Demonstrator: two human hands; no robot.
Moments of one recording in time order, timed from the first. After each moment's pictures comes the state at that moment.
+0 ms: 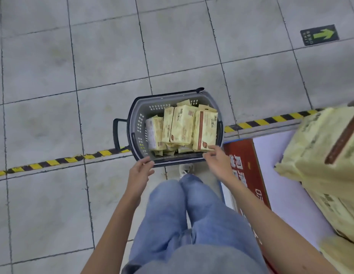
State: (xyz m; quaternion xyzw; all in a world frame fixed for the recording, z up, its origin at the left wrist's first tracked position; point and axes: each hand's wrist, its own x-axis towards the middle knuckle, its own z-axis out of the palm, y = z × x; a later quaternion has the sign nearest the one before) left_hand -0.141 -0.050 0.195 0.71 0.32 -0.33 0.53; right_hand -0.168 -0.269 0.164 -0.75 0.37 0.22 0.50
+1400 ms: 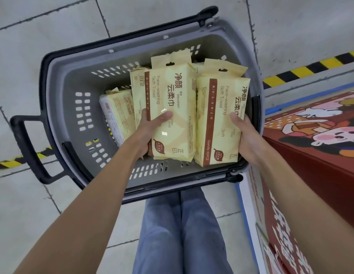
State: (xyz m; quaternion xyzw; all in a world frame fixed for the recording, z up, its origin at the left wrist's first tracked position) left_hand 0.032 -0.141 -0.186 0.60 0.29 -0.50 0.55; right_hand -0.074 -0.365 -0.158 -0.44 0.50 0.22 0.71
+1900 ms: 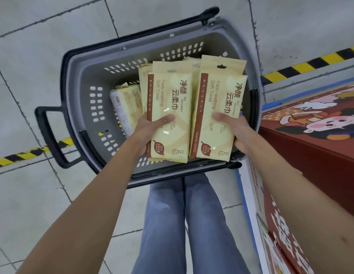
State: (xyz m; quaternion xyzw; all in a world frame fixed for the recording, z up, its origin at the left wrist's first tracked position) left_hand 0.022 -0.126 -0.135 0.63 0.31 -0.49 0.52; right_hand -0.062 -0.343 -0.134 -0.45 0.53 0.23 0.68
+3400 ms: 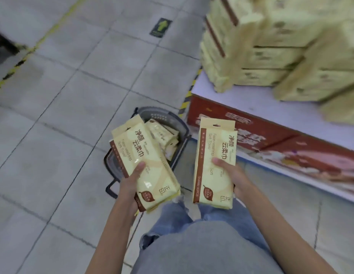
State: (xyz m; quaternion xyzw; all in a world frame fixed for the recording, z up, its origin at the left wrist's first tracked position) left_hand -0.067 0.043 0.255 0.61 0.09 -0.57 0.54; right_hand -0.306 -0.064 0.259 -0.24 0.62 -0.21 0.71
